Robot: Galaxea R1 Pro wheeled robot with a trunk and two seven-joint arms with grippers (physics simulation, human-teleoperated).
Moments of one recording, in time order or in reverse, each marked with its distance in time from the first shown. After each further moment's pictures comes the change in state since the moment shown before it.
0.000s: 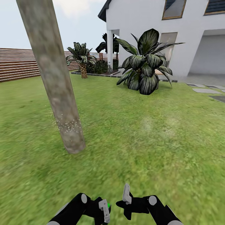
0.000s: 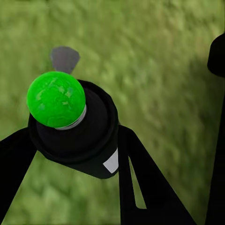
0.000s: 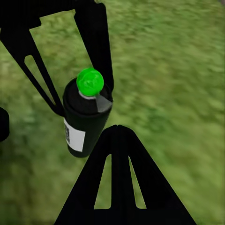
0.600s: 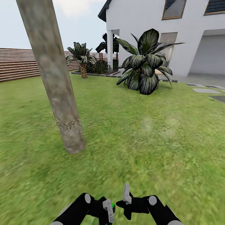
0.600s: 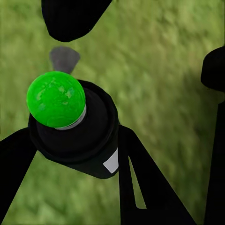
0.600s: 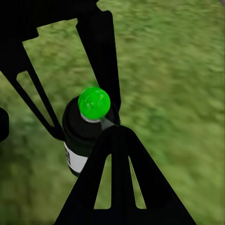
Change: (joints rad) left arm 0.001 -0.036 0.001 -0.003 0.002 0.001 0.003; right arm 0.000 0.000 0.000 0.000 0.000 0.000 -0.001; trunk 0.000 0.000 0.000
